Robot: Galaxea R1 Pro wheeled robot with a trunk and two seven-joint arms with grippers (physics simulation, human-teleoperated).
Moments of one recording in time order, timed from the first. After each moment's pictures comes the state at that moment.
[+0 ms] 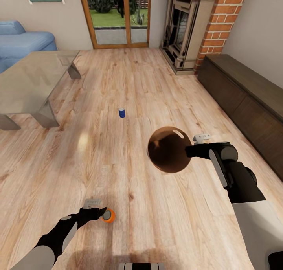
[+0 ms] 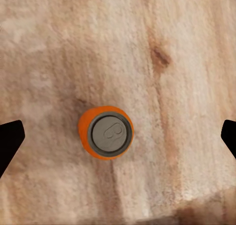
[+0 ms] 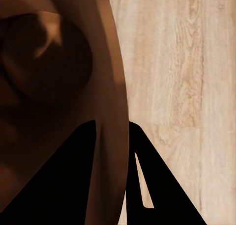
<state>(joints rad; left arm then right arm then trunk) -0.59 0.10 0.06 -0.46 0.02 0.10 -0.35 -0.84 -0.18 0.12 -1.37 -0.06 1.05 0.22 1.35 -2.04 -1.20</state>
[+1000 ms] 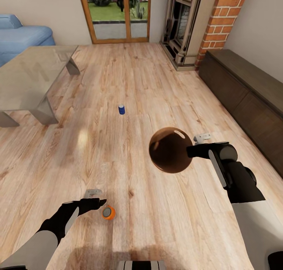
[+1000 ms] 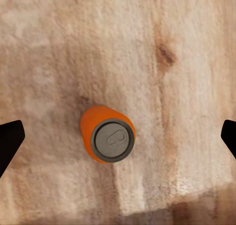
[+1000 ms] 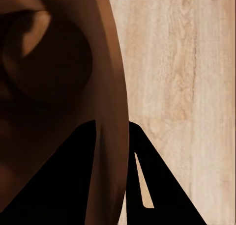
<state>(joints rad) -0.68 0.10 0.06 -0.49 0.02 0.30 -0.34 -0.84 -0.17 0.12 -1.37 -0.01 1.05 0.22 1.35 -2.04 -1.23</state>
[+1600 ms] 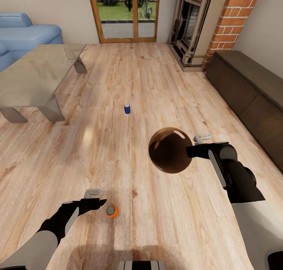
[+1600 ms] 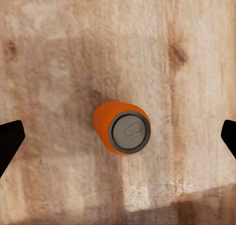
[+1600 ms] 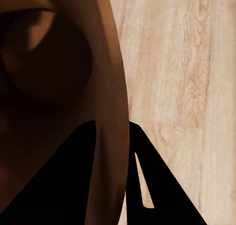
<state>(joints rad) -0.68 0.10 0.06 -0.49 0.02 0.29 -0.34 -0.84 -0.17 0.12 -1.36 -0.01 1.05 0.22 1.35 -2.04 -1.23</state>
